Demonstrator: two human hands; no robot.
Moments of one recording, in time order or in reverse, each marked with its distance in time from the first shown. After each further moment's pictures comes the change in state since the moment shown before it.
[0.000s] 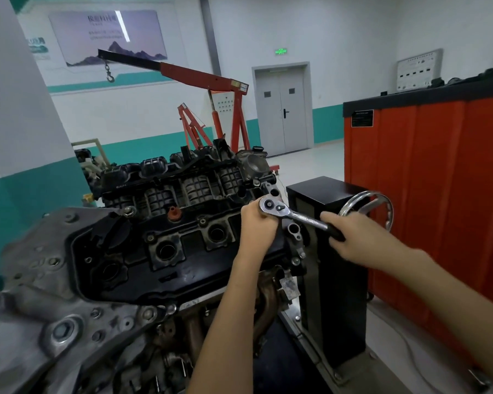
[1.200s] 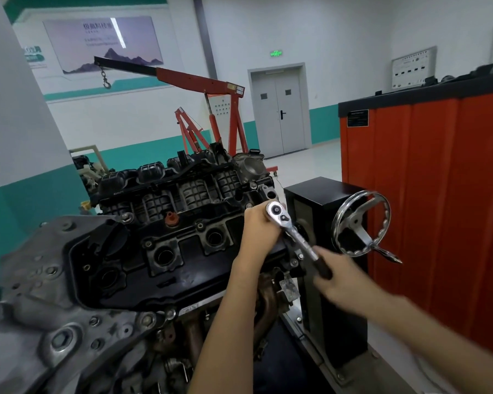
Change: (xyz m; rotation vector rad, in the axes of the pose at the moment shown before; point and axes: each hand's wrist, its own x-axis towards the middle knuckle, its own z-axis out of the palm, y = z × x) left_hand 0.002 -0.002 0.004 0.073 -0.076 0.012; right_hand -0.040 -0.038 0.045 0.627 -0.072 0.206
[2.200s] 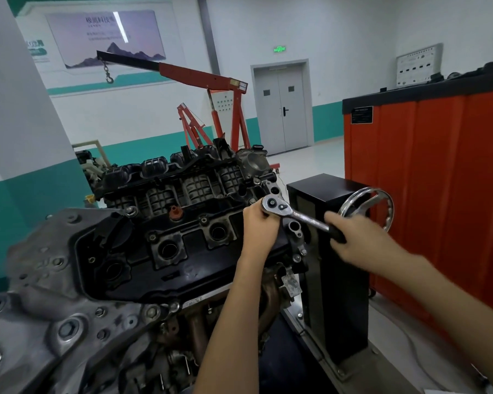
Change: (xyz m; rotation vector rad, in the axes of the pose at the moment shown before) left_hand -0.008 0.004 -0.002 -0.075 0.106 -0.057; right_hand 0.031 -0.002 -0.046 -0.572 0.133 -0.112
